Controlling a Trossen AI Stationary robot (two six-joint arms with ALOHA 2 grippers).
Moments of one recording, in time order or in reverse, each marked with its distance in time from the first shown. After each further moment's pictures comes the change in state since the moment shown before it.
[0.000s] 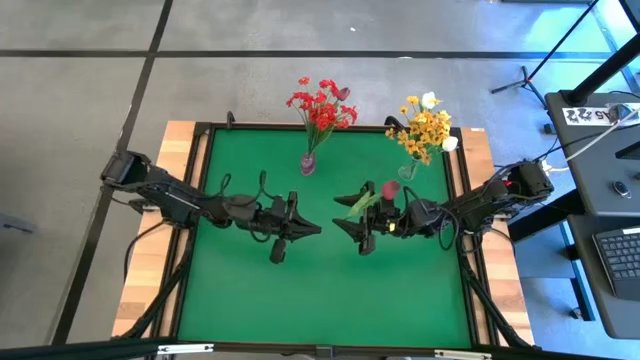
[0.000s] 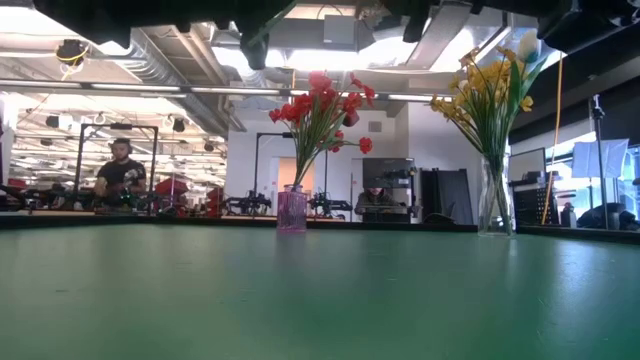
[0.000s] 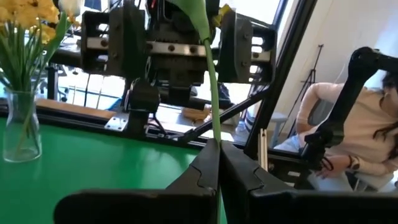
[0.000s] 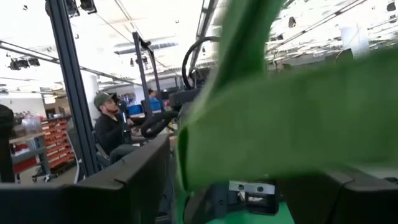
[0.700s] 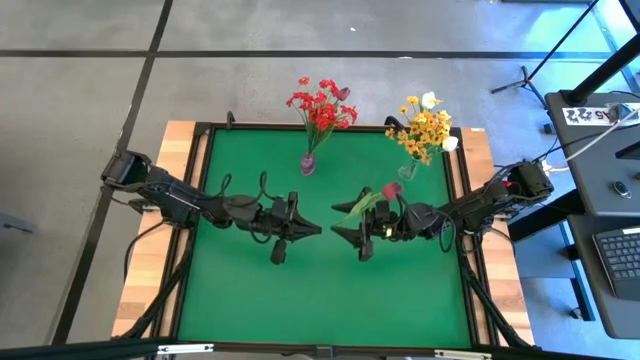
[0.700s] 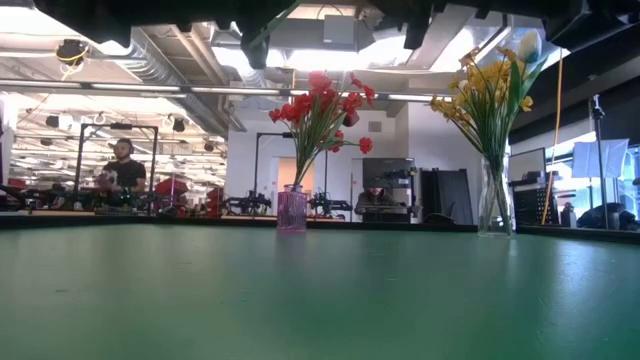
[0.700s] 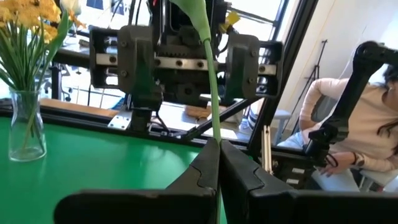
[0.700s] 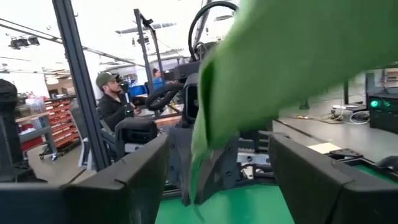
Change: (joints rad) left arm -0.003 0.004 0.005 -0.010 -0.012 0.016; right arm 0.016 0.000 -0.001 -0.088 0.000 0.020
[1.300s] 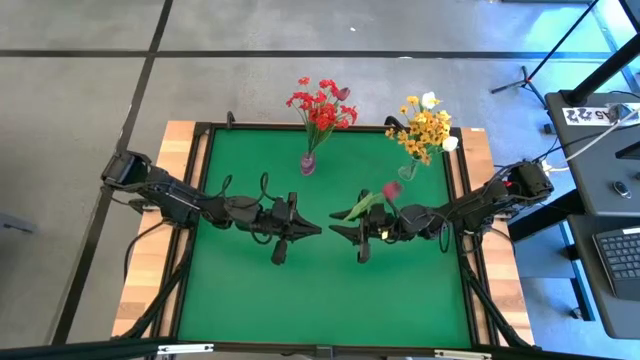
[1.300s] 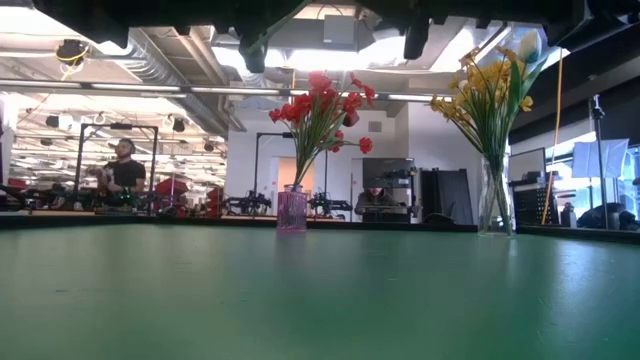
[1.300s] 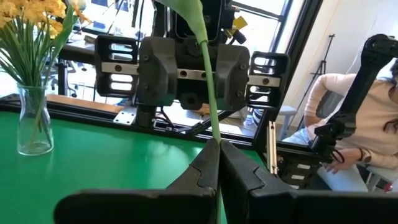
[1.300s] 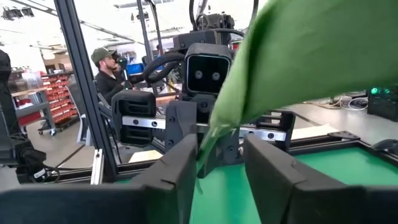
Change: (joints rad) left arm -0.006 0.000 -0.001 -0.025 -0.020 0.006; right arm -0.002 -0.001 0.000 -0.098 -0.011 -0.003
